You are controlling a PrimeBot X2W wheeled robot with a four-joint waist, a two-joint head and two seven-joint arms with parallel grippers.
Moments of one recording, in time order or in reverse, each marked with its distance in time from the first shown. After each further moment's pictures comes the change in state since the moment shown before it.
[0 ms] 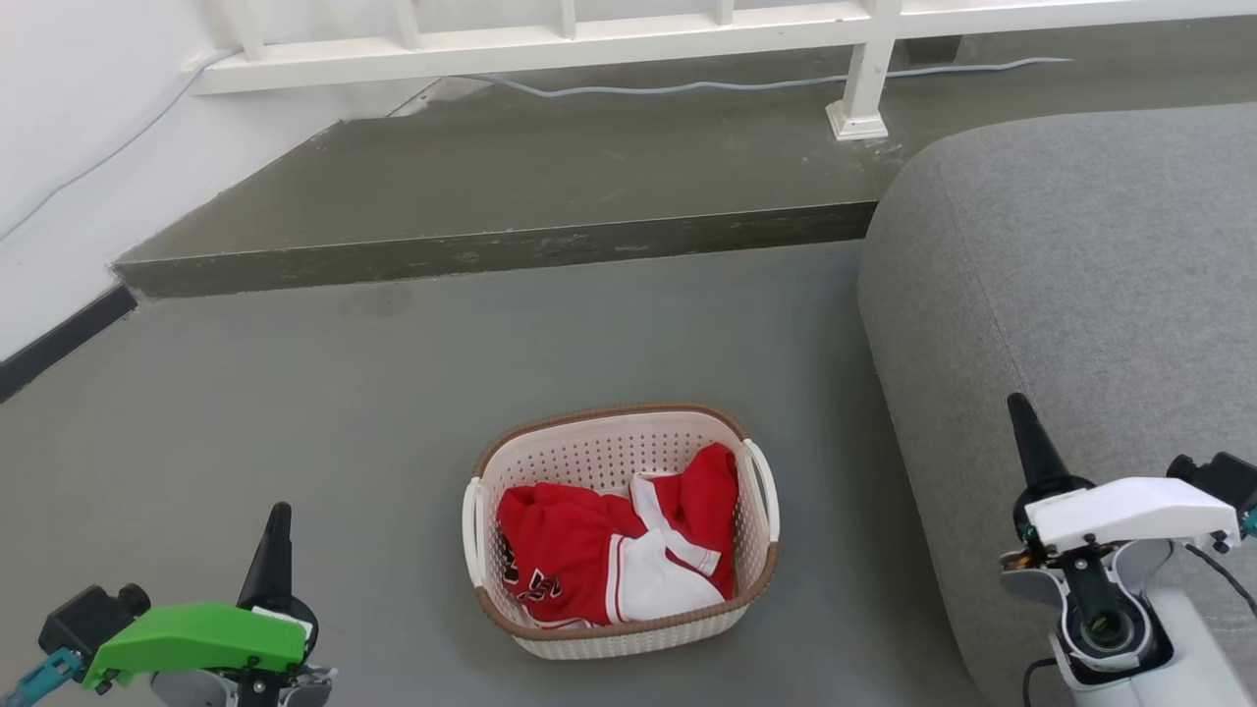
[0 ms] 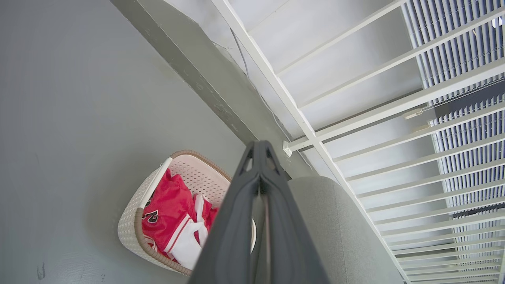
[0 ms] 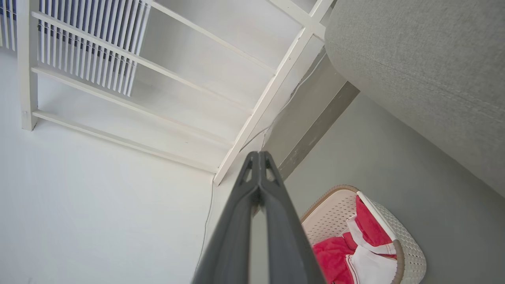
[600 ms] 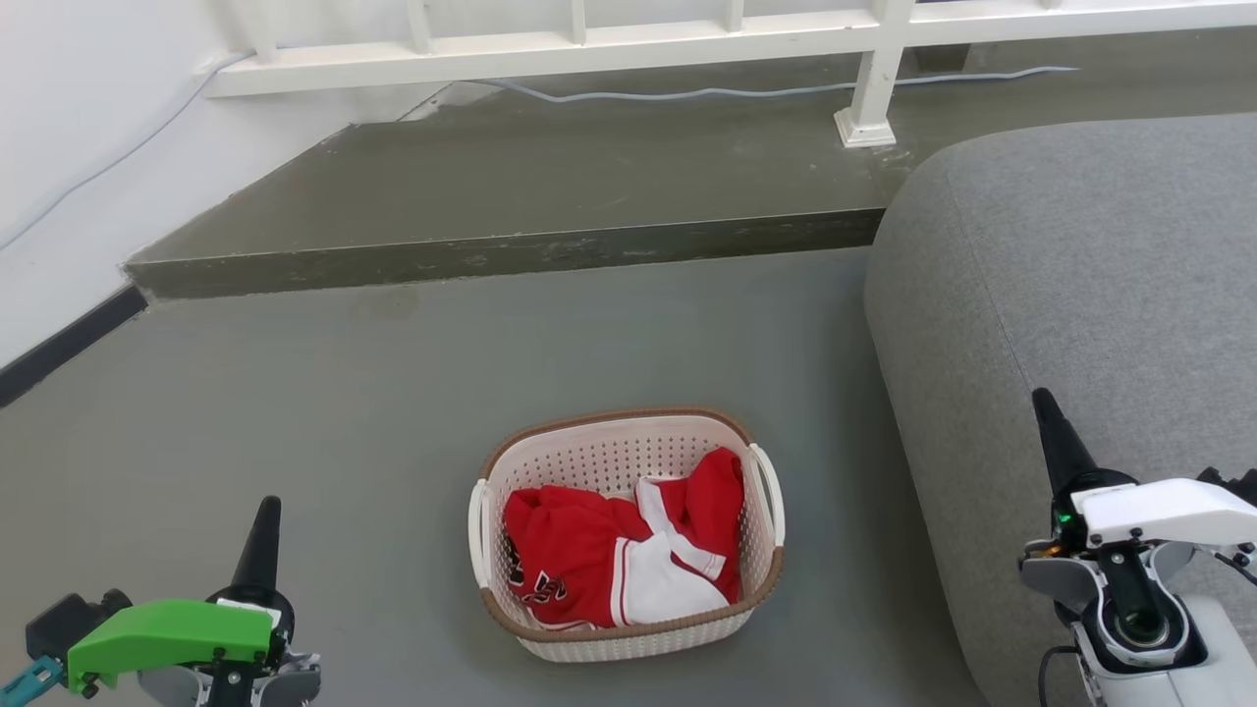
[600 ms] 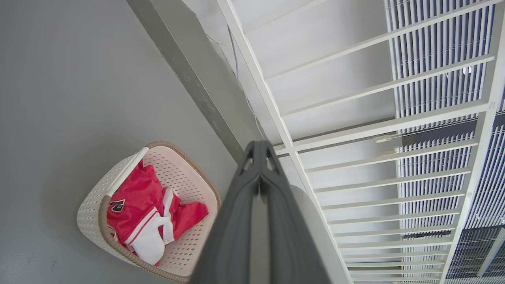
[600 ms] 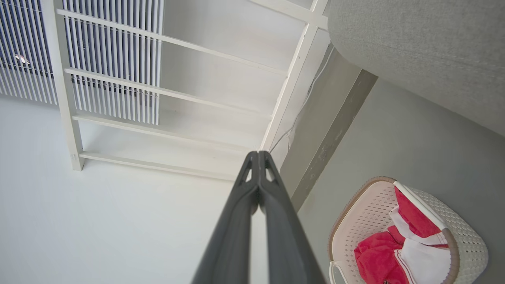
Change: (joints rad) left arm -0.013 -0.001 0.036 0.002 -0.193 -0.004 0.058; right arm 0.000 0.011 -0.076 0.000 0.209 0.030 0.054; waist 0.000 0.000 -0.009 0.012
